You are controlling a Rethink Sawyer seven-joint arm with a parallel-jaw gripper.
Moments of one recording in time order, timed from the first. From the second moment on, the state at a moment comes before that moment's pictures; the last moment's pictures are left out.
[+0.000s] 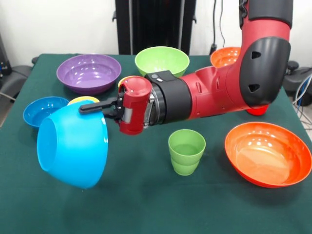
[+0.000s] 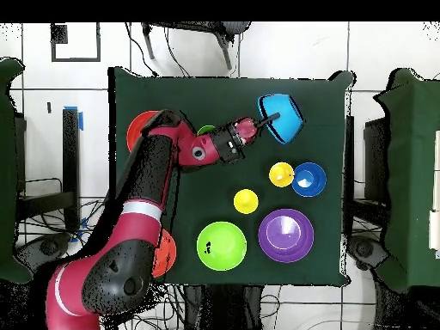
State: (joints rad) arm 0.28 0.19 -0.49 0.64 -1.38 1.27 2.49
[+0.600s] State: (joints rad) arm 0.28 0.28 -0.51 0.54 -1.35 1.28 2.49
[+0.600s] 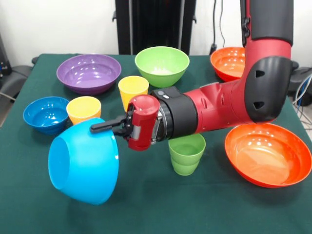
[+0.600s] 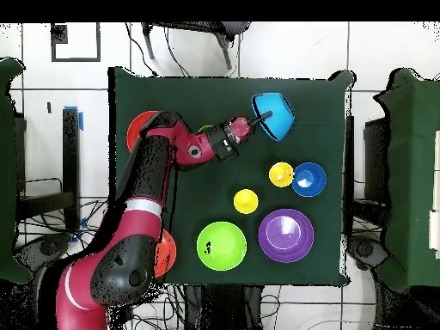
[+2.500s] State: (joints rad) arm 0.27 0.33 -0.53 0.41 -1.29 1.34 2.49
